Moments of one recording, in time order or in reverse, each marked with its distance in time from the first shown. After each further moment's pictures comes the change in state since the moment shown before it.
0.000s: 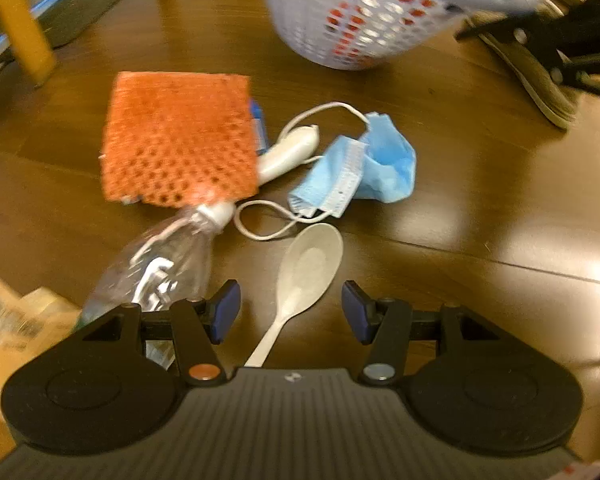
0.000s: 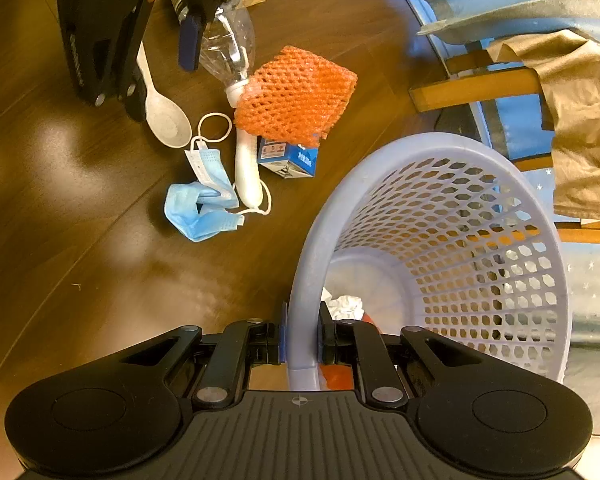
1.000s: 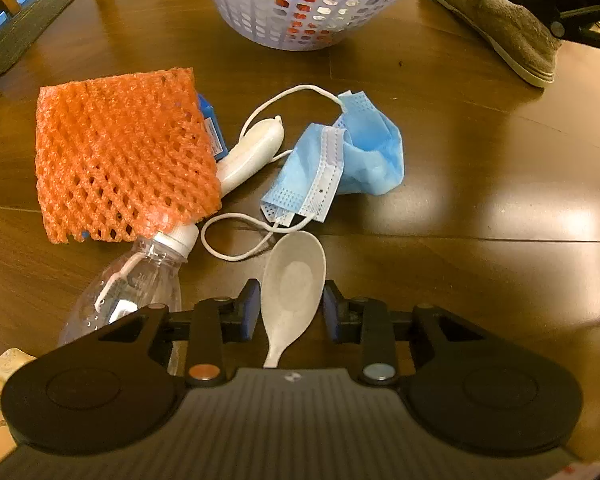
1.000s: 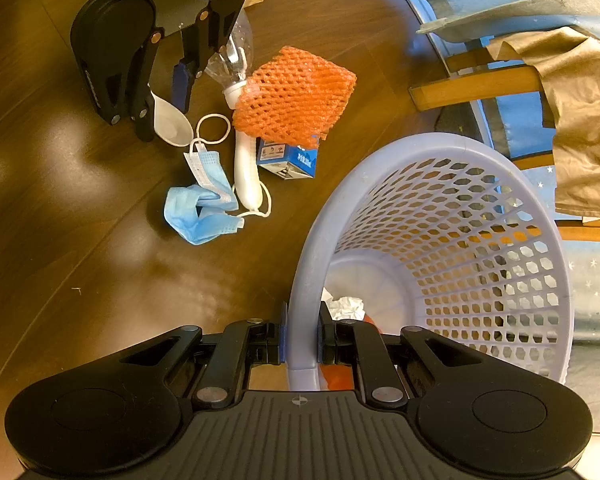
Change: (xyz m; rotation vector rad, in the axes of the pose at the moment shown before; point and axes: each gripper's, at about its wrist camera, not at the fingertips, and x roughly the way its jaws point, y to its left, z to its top) left arm 0.038 0.004 0.011 0.137 0.026 -0.077; right arm 0.000 -0.001 0.003 0.005 0.005 -0.002
